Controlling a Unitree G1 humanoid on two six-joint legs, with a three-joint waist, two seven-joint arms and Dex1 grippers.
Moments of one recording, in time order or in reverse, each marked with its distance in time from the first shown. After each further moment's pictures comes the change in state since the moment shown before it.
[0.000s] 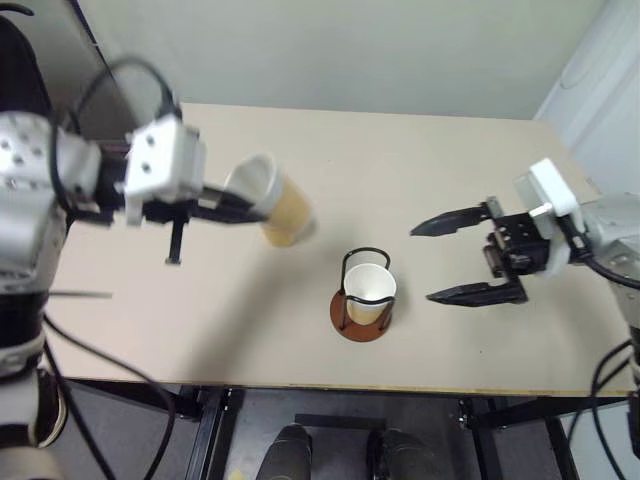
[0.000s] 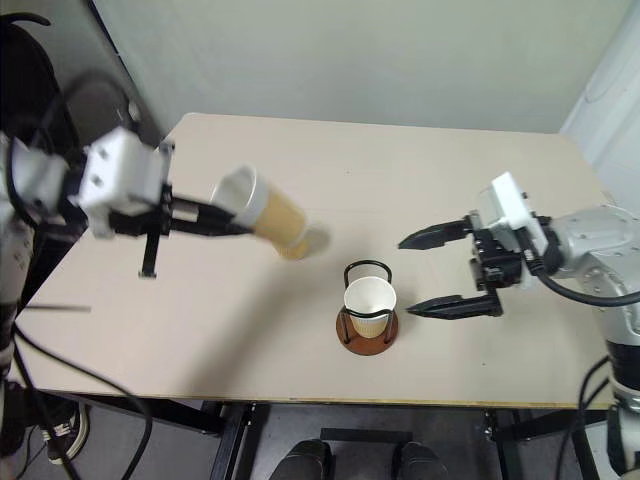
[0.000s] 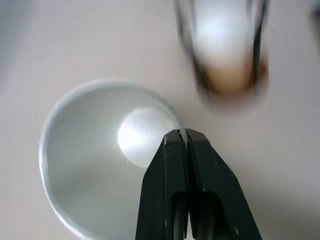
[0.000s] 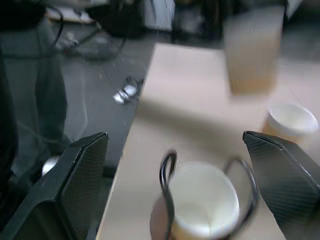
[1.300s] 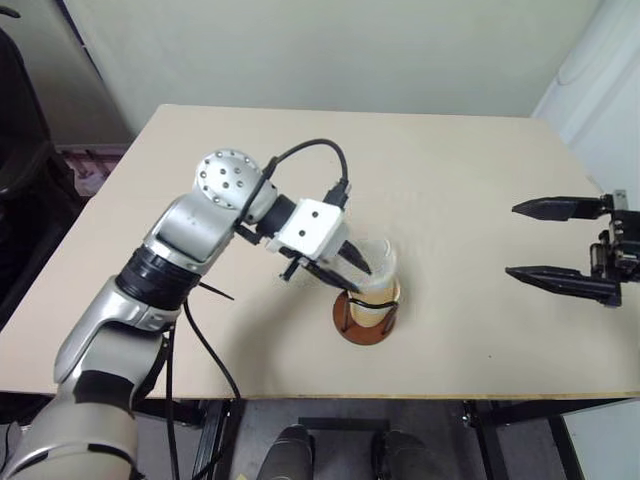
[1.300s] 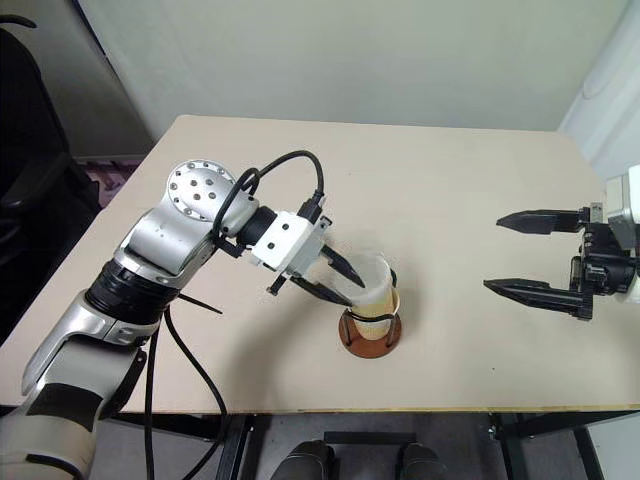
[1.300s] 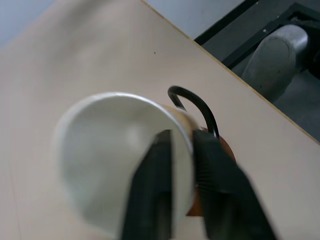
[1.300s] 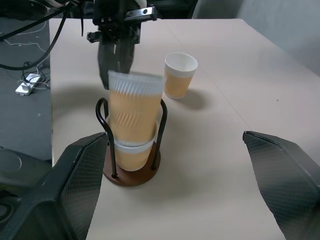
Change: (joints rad) left arm -0.131 -0.353 -0.461 0.179 0.182 -0.312 -0.103; right arm 0.336 -0.180 -0.420 -0.089 0.108 0.043 -0.145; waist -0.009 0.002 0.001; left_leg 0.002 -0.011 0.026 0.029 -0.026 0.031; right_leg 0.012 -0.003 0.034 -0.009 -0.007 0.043
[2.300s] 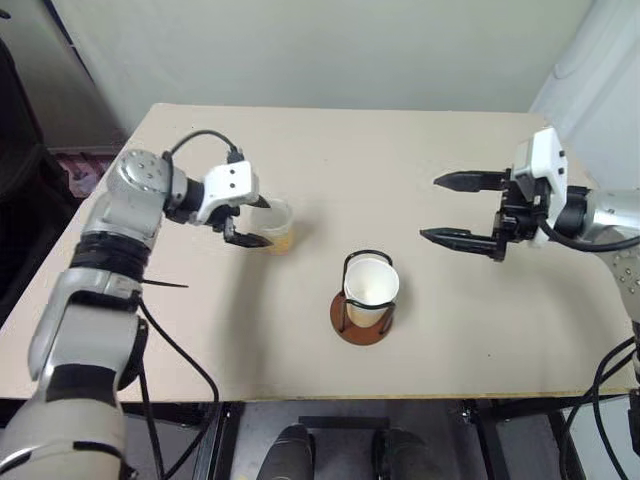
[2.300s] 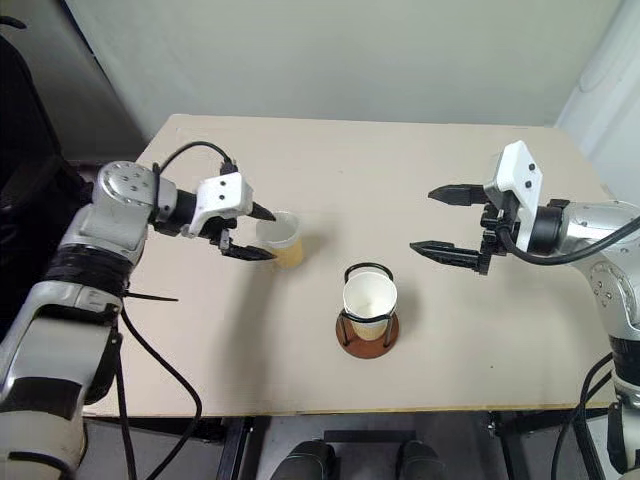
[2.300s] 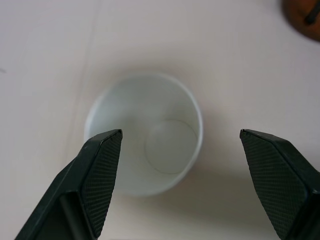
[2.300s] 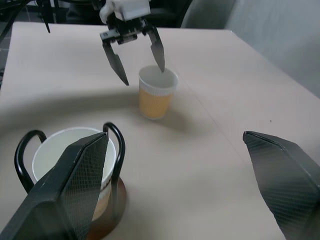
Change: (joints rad) left arm -0.077 0.054 0.160 0.799 0.380 -0.151 0.181; right arm -0.361 0.210 0.428 0.087 -0.196 -0.033 -0.207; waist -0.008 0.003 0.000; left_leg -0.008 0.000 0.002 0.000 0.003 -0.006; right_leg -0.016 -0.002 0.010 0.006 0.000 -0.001
